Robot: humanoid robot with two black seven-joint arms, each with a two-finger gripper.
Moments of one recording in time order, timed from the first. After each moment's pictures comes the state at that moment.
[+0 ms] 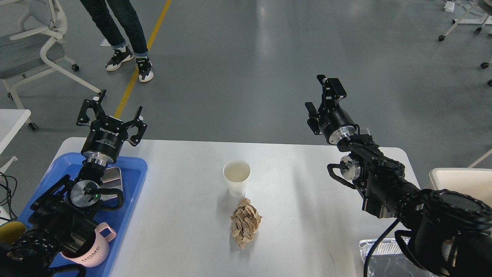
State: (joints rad) left arm -0.66 0.10 -1.12 -0.36 0.01 -0.71 -0.31; right arm 0.94 0.06 0.30 0.24 0.02 0.19 0.56
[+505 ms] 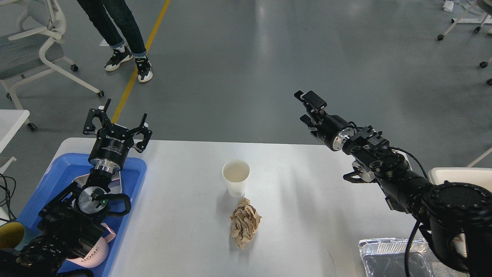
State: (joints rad) left arm -0.64 0.06 -1.14 -0.36 0.02 -0.70 -0.30; right arm 0.98 -0.04 -0.10 0.26 -0.18 0.24 0.56
